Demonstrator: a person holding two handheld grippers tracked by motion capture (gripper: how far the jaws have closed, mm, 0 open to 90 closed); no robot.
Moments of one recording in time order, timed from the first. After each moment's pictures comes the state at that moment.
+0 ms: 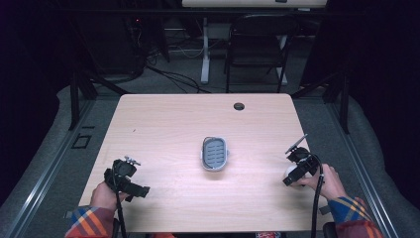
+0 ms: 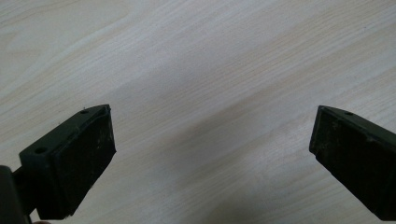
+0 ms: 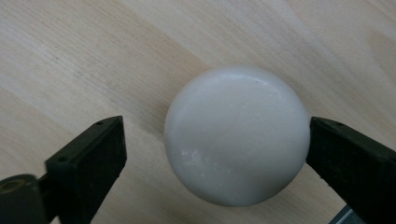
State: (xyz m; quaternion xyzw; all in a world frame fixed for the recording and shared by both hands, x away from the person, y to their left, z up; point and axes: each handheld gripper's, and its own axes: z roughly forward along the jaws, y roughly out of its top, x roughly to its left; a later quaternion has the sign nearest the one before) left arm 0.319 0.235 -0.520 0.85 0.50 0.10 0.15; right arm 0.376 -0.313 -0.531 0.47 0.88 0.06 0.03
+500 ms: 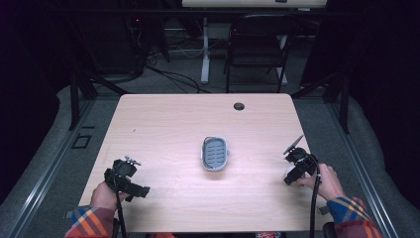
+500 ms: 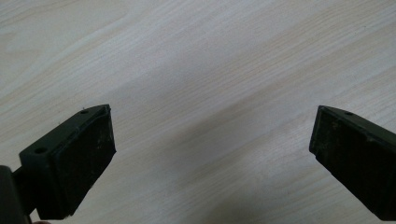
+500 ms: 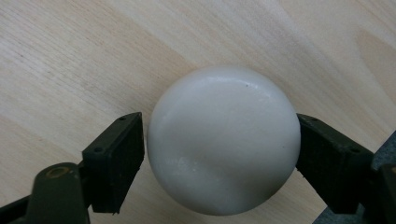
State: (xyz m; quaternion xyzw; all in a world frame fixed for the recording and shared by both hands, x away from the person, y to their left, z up) left arm 0.319 0.235 -0.520 0.85 0.50 0.10 0.15; right arm 0.379 -0.308 -0.535 0.47 0.88 0.02 0.05
